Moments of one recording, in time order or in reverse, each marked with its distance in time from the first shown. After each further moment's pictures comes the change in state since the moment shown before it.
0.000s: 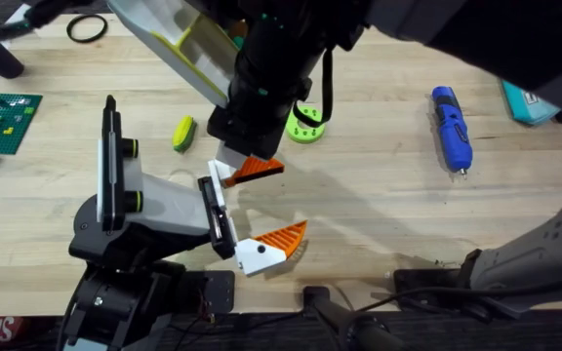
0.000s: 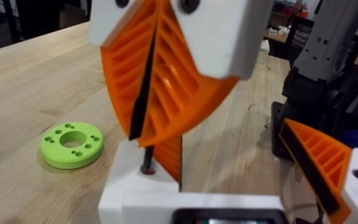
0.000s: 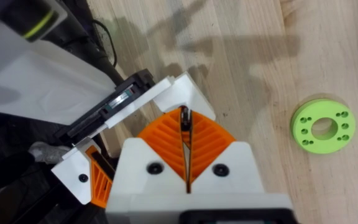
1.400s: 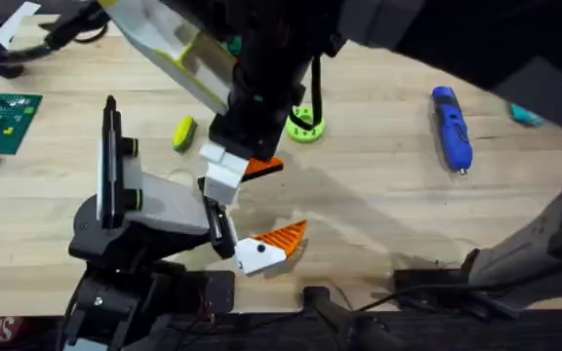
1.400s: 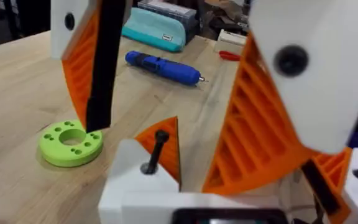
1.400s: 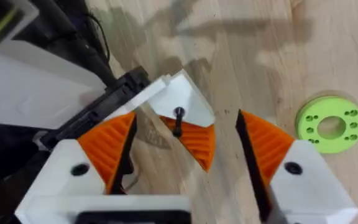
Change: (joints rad) left arm 0.000 0.000 0.000 0.001 0.000 -0.015; right arm -0.003 0.041 -0.001 -0.019 -0.011 0.001
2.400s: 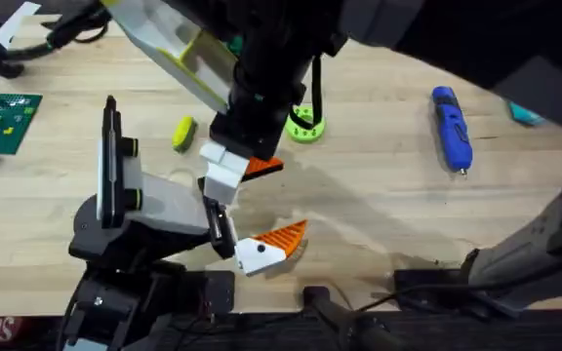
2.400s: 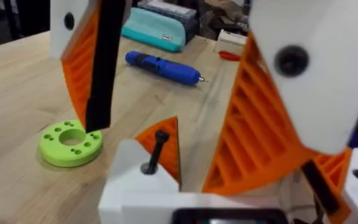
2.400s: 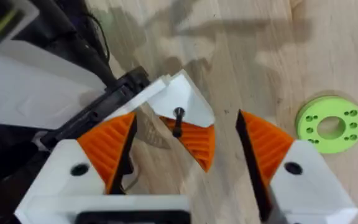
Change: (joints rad) left arm 0.000 0.000 0.000 0.000 0.000 0.000; right arm -0.003 0.000 0.000 0.000 0.004 -0.001
